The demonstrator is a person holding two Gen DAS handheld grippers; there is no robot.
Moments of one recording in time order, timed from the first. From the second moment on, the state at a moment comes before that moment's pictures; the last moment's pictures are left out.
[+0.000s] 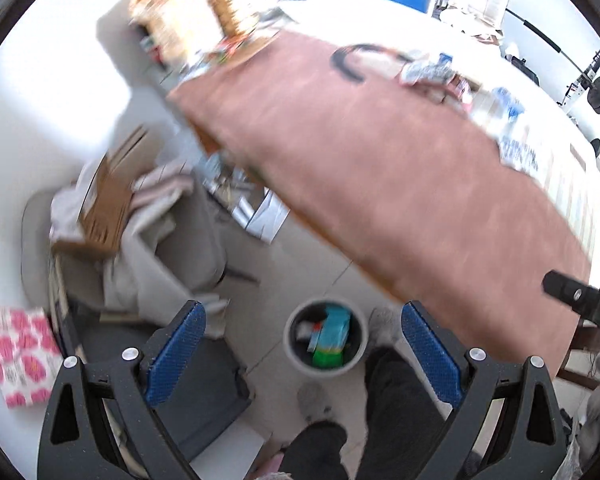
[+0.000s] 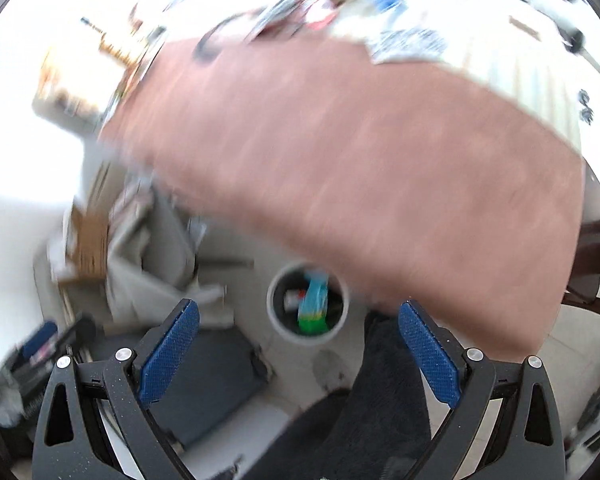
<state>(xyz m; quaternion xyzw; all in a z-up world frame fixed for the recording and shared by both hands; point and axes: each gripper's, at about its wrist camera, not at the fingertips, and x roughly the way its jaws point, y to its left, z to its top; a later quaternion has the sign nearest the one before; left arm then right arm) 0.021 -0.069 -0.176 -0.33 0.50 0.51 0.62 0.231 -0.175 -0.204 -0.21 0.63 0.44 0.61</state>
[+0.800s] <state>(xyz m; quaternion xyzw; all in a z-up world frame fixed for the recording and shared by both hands) 0.261 0.252 -0.323 -0.70 0.38 0.44 0.42 0.524 0.155 -0.310 -0.30 0.63 0.39 0.60</state>
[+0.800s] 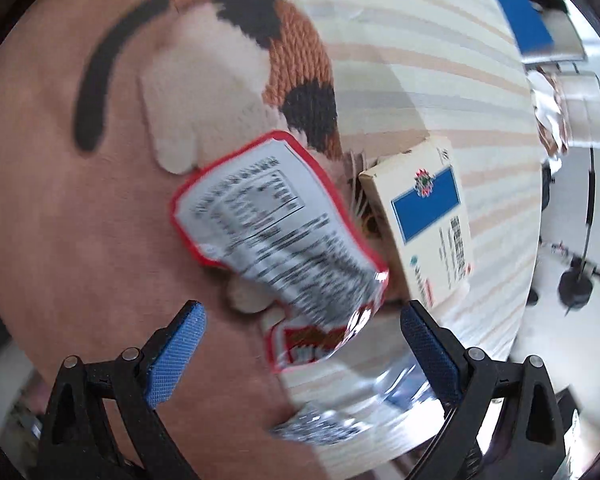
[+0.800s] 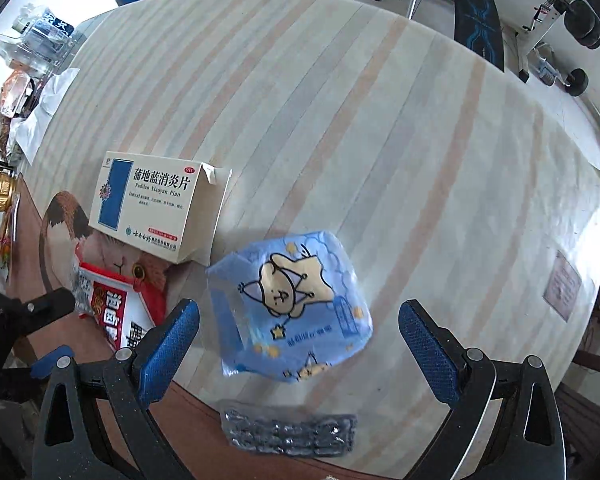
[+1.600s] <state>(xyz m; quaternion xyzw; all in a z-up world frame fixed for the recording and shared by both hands) 0.285 0.180 -0.300 -0.44 0.55 0.42 0.57 0.489 0.139 -0.313 -0.31 0.61 0.42 0.59</state>
